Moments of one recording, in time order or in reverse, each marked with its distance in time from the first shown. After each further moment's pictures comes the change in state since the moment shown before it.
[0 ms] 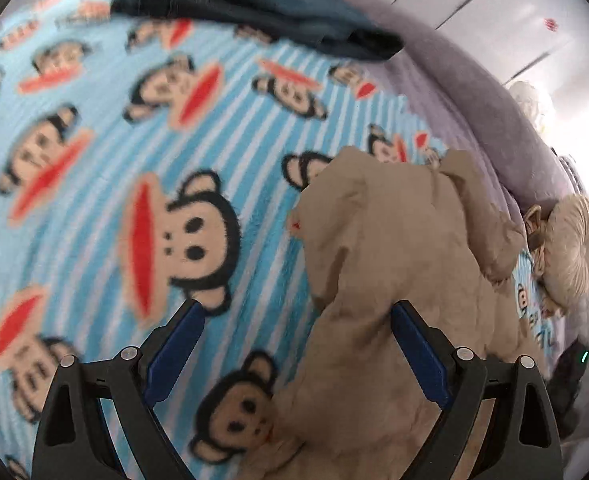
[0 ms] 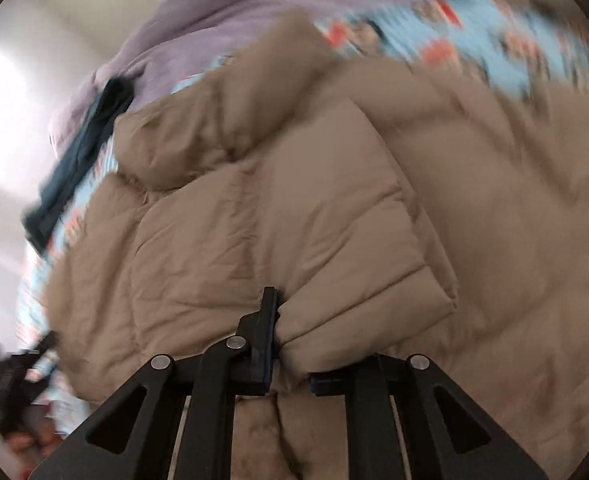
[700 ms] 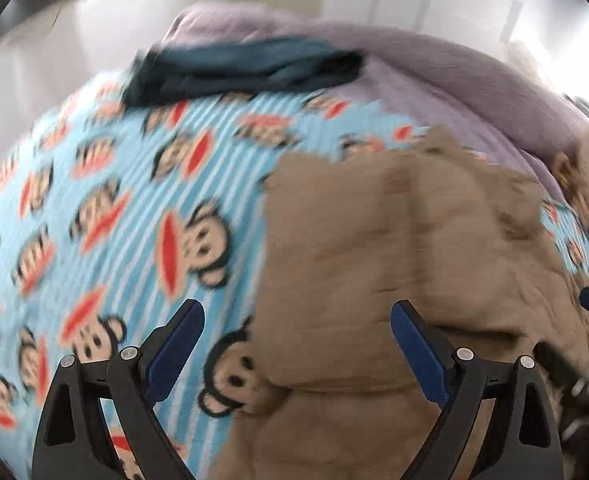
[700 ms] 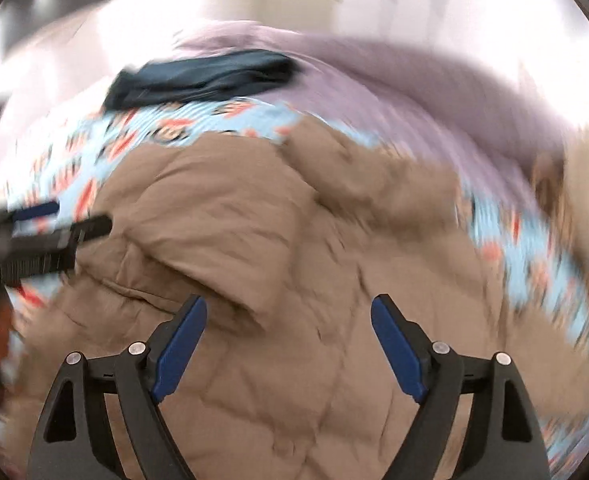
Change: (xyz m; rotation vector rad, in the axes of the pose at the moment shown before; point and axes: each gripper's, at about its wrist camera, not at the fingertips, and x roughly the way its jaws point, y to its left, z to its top) left arm -0.039 -0.049 -0.052 0.204 -0.197 0.285; right arm -0.053 0.188 -0.010 -0.914 -0.200 -0.248
